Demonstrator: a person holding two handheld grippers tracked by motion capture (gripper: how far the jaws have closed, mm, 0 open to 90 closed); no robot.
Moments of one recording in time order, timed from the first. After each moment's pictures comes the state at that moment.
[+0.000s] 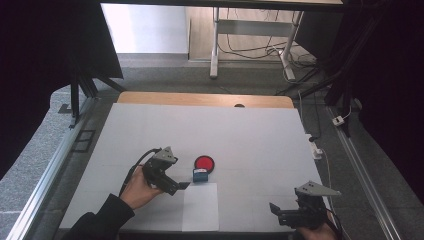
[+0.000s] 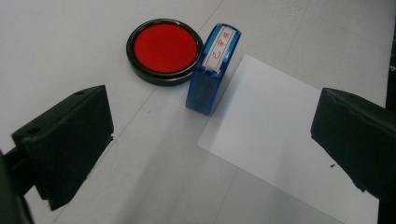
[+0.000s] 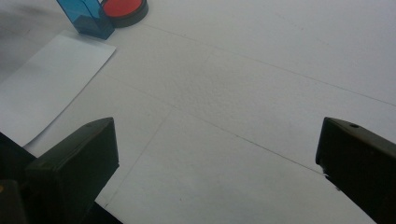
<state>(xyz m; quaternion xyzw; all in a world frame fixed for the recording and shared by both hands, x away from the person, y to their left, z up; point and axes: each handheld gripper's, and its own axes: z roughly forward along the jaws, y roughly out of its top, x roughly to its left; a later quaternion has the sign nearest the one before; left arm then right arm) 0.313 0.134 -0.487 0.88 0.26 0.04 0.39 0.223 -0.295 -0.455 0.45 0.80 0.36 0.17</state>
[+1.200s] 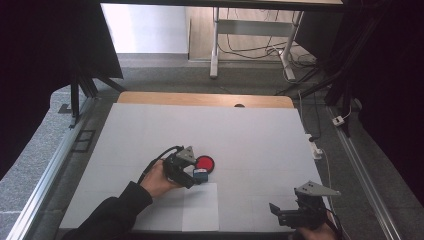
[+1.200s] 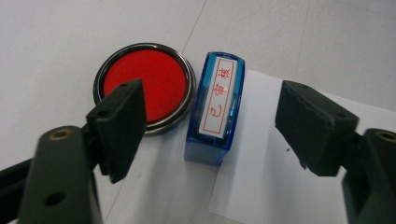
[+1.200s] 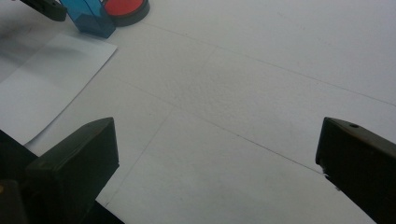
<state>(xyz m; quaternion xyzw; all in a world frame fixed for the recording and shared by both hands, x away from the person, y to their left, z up) 0.343 0.089 -0.502 0.92 0.17 0.04 0.35 0.223 -0.295 -0.455 0.45 0.80 0.36 0.17</state>
